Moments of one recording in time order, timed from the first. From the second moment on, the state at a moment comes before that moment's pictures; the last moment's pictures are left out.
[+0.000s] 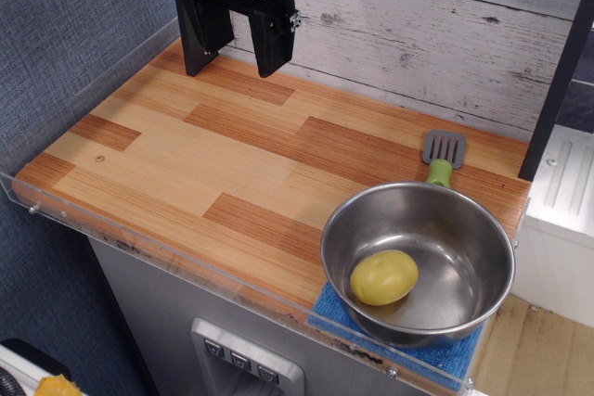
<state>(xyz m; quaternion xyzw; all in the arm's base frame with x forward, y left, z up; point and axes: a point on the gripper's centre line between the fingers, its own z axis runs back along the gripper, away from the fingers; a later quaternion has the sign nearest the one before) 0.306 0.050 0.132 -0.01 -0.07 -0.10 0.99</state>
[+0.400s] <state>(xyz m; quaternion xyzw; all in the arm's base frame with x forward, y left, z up) 0.303 0.047 0.121 -0.02 -0.05 -0.09 0.99</state>
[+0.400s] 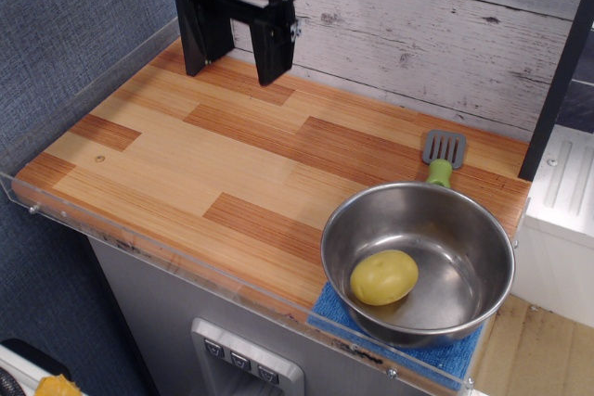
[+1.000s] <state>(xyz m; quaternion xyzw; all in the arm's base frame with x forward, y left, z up) 0.273 -0.047 0.098 0.02 -0.04 -0.19 0.98</state>
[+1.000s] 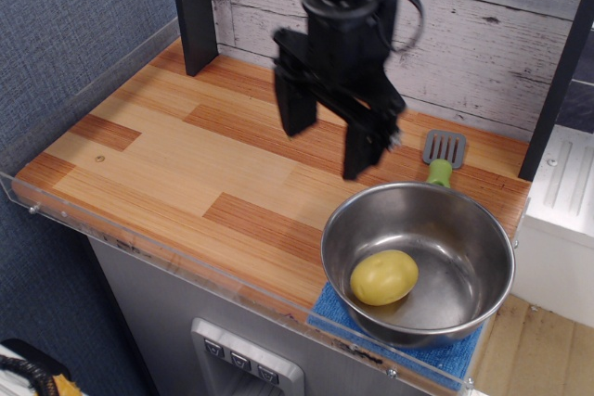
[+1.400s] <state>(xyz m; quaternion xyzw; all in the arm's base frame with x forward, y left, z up) 0.246 -0.072 0.081 -0.03 -0.03 -0.25 0.97</state>
